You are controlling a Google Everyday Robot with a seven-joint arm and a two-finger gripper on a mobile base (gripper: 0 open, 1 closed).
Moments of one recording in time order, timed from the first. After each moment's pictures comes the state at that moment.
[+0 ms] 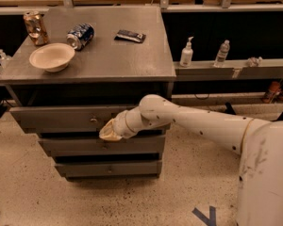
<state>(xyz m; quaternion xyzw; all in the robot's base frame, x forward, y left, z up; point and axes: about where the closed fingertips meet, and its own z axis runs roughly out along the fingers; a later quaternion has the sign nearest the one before) 0.614 0.134 0.586 -0.66 0.61 0.24 0.36</state>
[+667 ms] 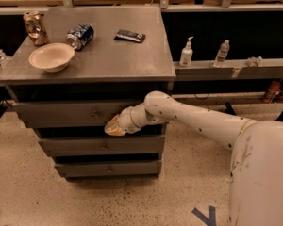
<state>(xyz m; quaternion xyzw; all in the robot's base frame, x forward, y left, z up) 0.649 0.118 0.574 -0.65 0.62 0.25 0.36</state>
